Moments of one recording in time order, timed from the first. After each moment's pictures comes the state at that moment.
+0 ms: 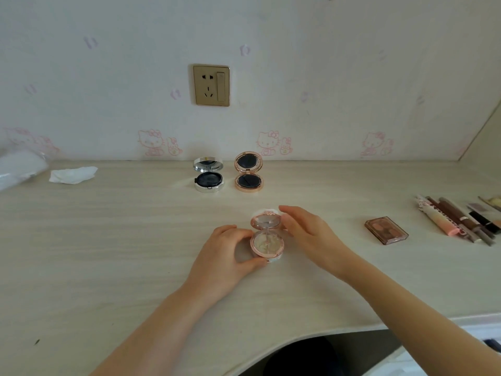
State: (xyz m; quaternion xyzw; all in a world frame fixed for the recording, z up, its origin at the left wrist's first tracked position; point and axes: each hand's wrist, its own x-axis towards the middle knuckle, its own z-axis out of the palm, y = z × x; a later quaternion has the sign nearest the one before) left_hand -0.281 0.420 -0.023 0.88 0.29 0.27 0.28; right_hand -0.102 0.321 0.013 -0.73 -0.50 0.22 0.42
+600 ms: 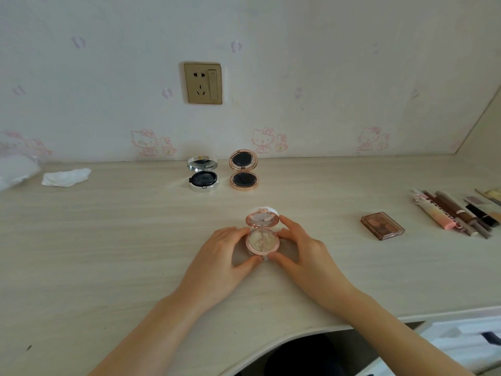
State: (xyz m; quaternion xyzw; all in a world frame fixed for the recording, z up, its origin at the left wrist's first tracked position) left_hand -0.282 0.410 -0.019 0.89 0.26 0.27 0.25; right_hand -0.127 0.294 -0.011 -0.73 -0.53 0.13 0.41
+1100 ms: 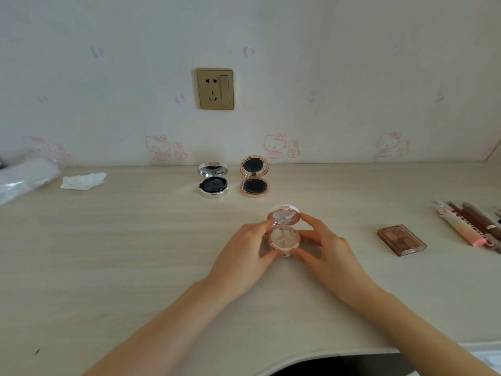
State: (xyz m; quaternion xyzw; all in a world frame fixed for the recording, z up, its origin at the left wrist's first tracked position) left_hand -0.241 0.419 -0.009 0.89 0.25 0.26 0.26; right_hand -0.092 0.304 -0.006 -0.73 -0.52 0.14 0.43
